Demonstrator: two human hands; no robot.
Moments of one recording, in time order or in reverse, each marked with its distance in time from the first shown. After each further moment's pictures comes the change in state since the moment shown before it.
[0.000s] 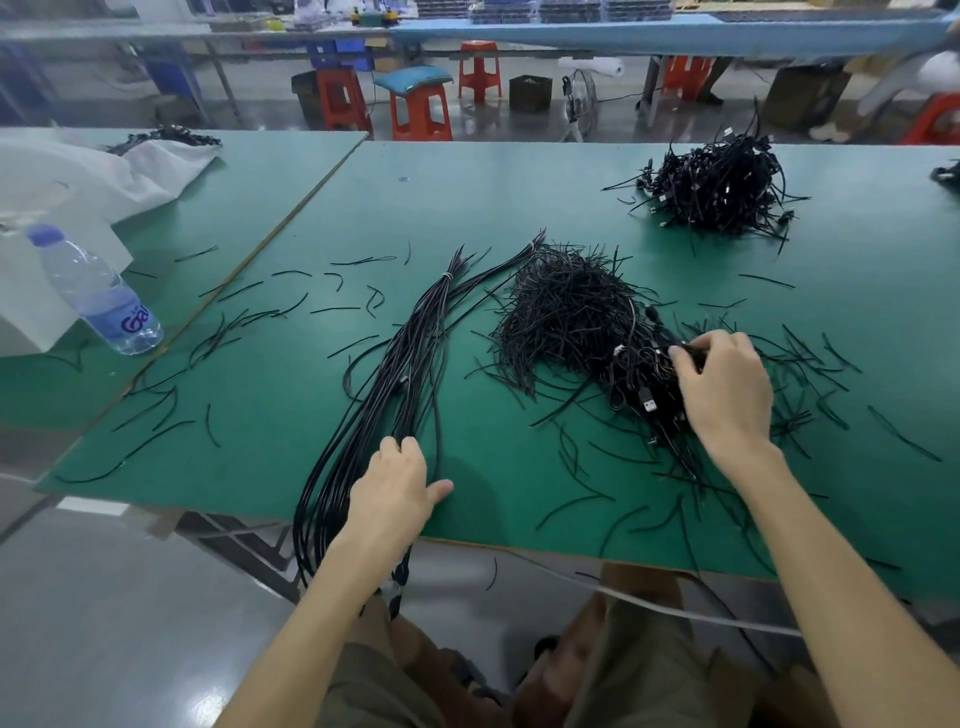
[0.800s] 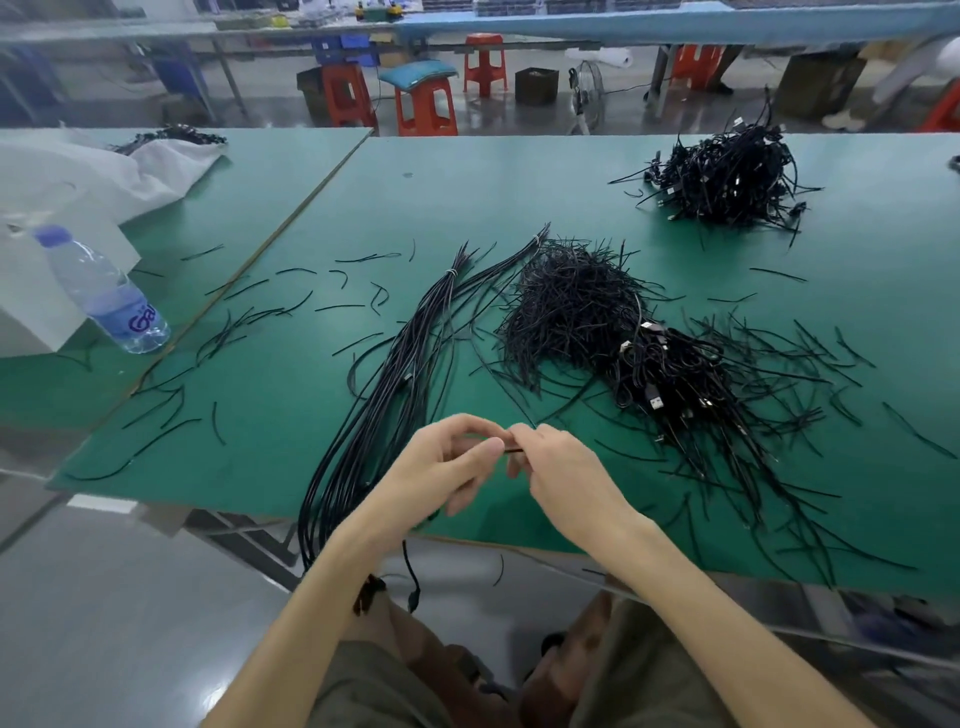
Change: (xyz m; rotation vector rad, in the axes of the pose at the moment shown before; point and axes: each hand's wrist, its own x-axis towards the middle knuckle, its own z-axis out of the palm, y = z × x) left_hand -0.011 0.016 -0.019 -1.115 -0.210 0.438; right_hand -0.117 -0.078 0.042 0.073 -0.546 -0.591
